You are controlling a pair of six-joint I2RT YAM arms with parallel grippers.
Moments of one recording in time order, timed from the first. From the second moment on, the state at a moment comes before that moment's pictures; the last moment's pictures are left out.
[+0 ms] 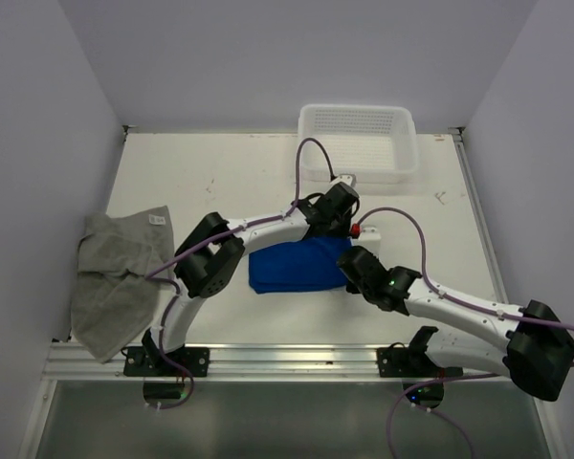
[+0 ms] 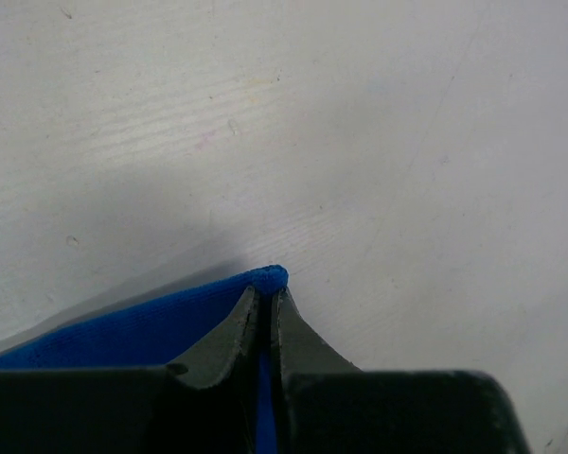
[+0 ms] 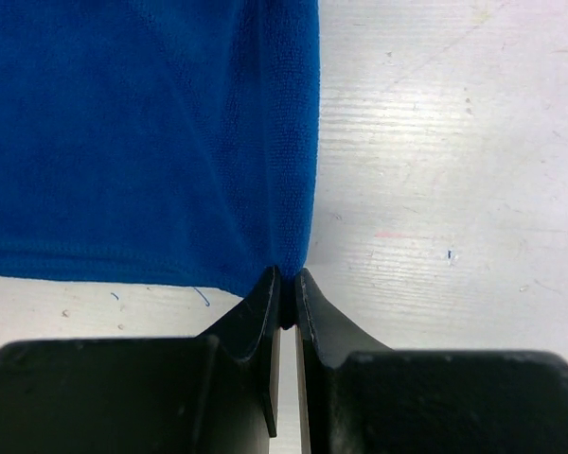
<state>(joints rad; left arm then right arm) -0.92 2.18 1.70 -0.33 -0.14 -0.68 0.88 1.09 0.55 -0.41 0.49 0.69</state>
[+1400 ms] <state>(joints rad) -0.84 2.05 1.44 -0.11 -0.03 -0.64 1.02 1.37 0.73 -0.49 0.65 0.71</state>
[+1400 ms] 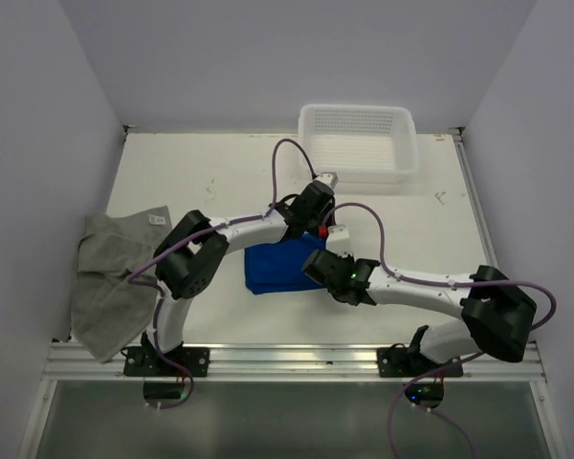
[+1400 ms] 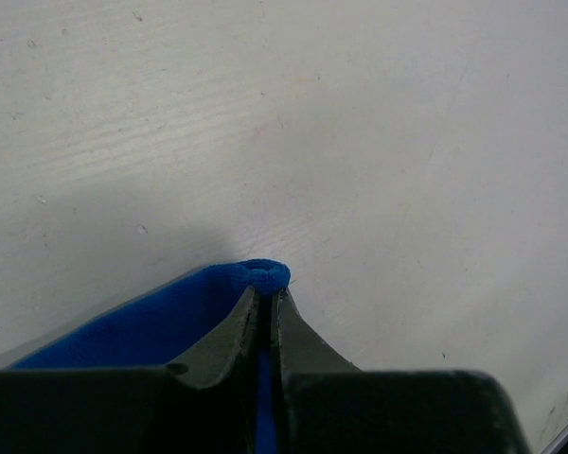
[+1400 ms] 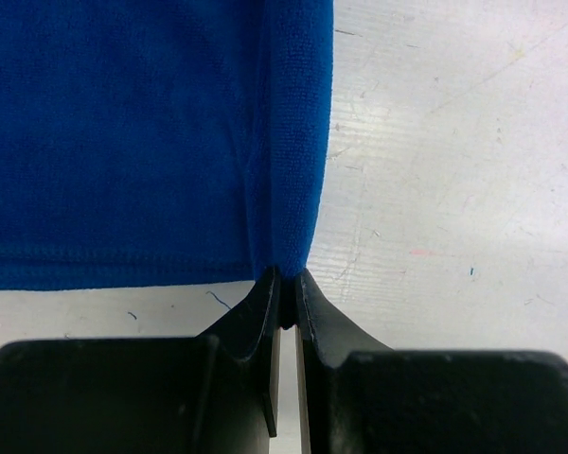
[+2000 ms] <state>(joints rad) -0.81 2.02 1.34 -0.07 -0.02 -0.62 1.07 1.51 0.78 -0.48 0.69 0.74</state>
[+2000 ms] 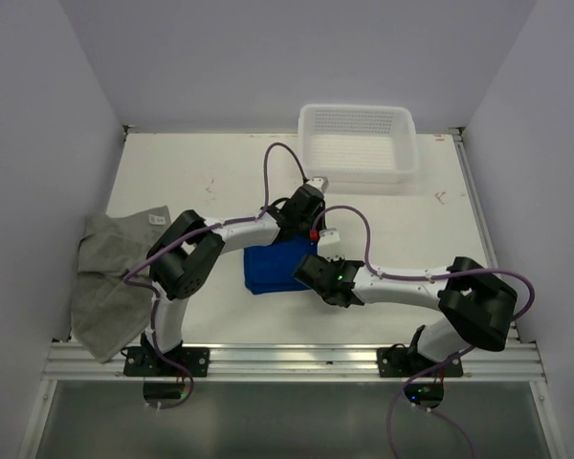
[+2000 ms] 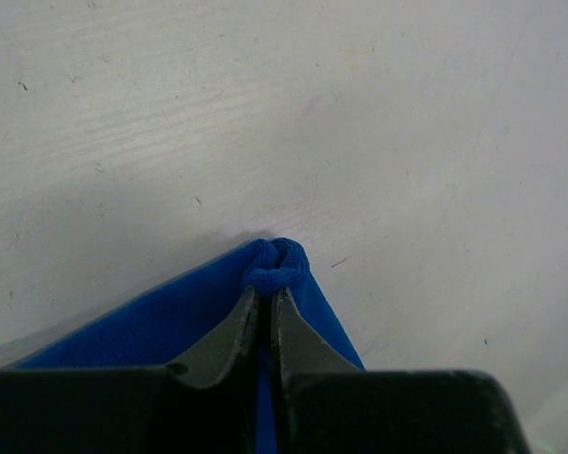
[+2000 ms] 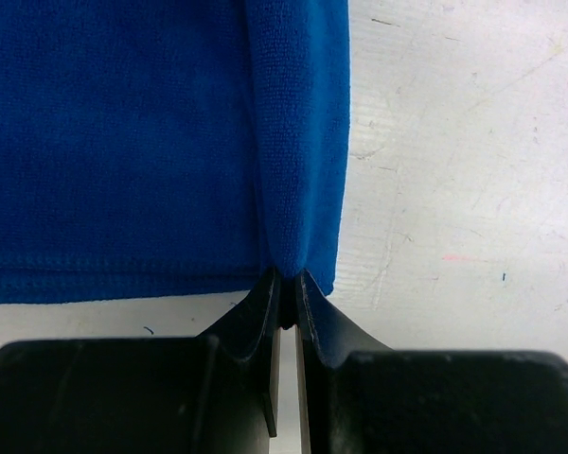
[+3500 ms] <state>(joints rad) -0.78 2.02 1.26 0.04 -0.01 -0.59 0.59 1.20 0.53 -0.12 0.11 0.92</state>
